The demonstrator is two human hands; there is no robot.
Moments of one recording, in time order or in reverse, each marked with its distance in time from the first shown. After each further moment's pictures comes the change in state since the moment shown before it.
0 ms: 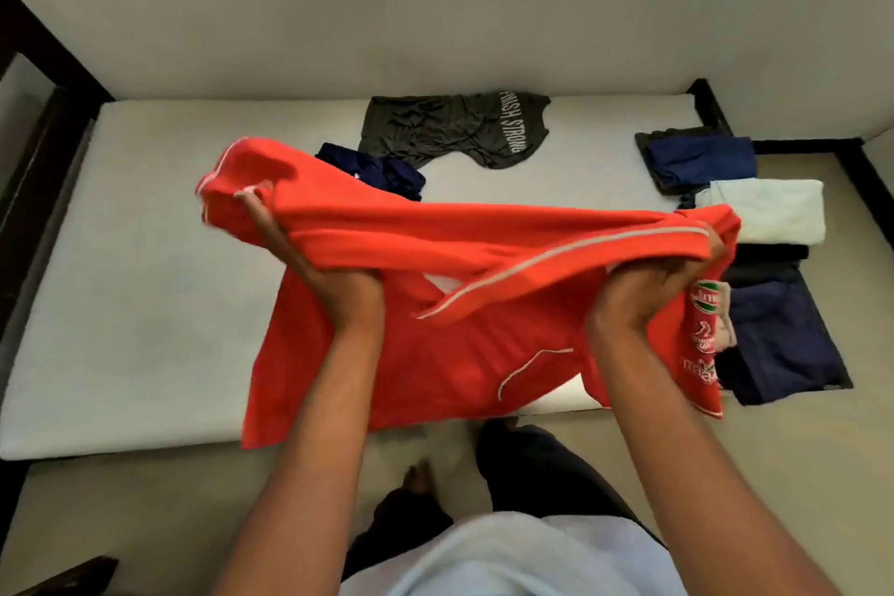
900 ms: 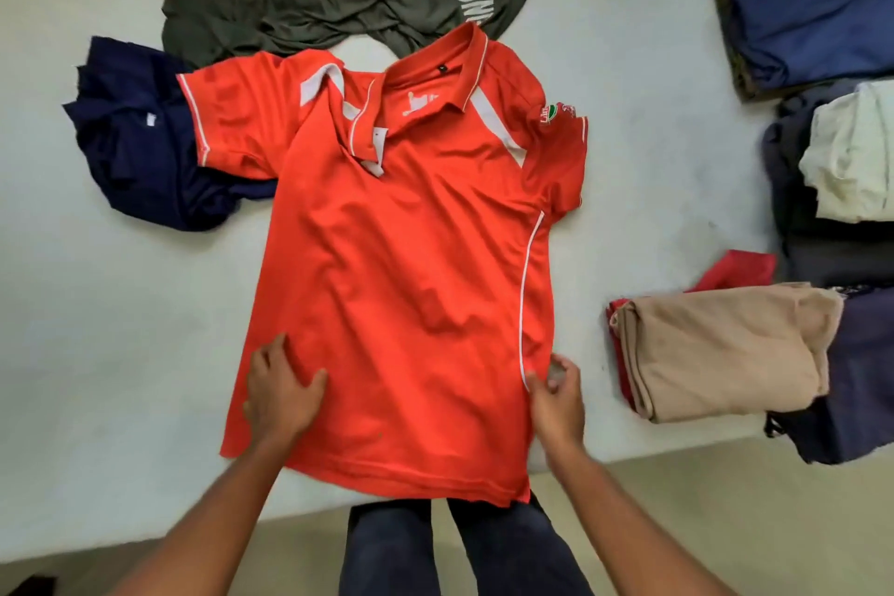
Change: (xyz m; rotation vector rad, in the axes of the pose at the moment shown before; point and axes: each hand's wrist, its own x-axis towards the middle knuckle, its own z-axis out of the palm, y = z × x) left_hand -0.013 -0.400 0.005 1.509 -0.753 -0.501; right_hand 0.056 0.340 -0.120 -1.061 -0.394 1.000
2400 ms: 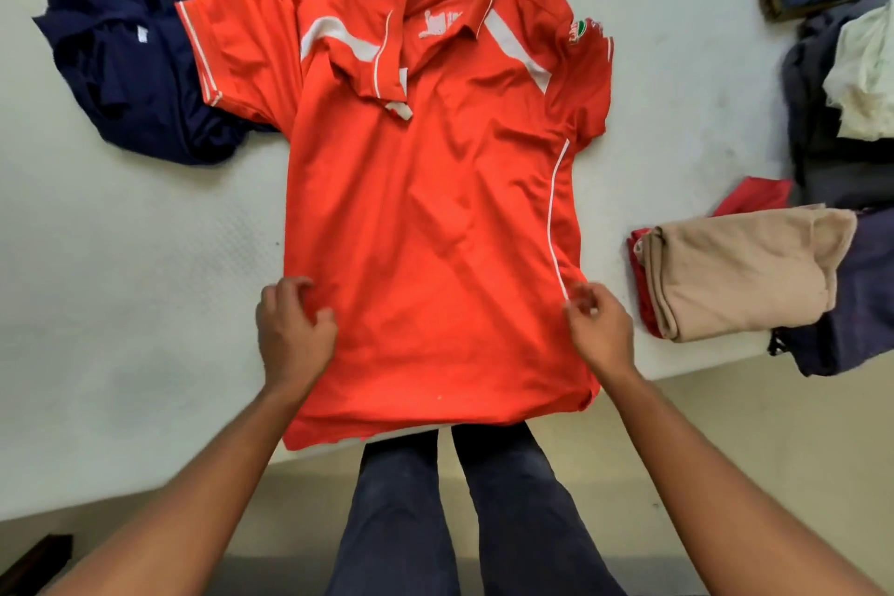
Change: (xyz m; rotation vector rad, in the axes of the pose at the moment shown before) left_hand -0.003 -0.018 -0.023 -0.196 0.110 0.261; right_hand -0.016 -0.014 -0.019 -0.321 0.063 -0.280
